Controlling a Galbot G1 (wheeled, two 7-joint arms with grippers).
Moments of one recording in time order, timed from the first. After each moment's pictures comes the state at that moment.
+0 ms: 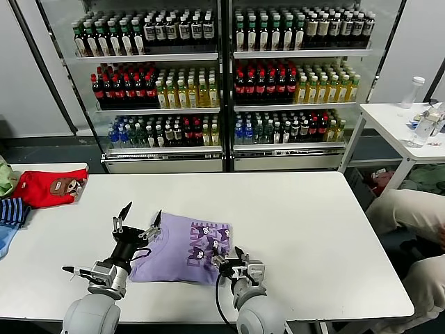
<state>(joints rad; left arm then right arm) 1.35 -1.24 -0.54 -2.01 -0.07 0.13 0.04 -1.20 1.50 0.03 1.90 0.46 -0.57 0.42</state>
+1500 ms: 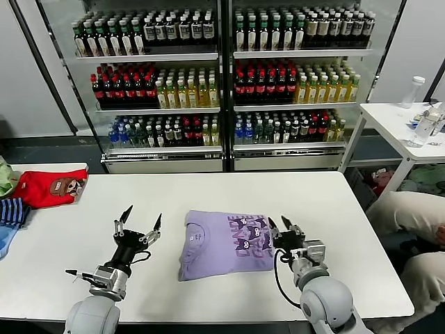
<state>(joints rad) 1.34 -1.25 -0.55 -1.92 -0.05 0.02 0.08 -1.20 1.25 0.30 2.03 0.37 -0.52 0.20</state>
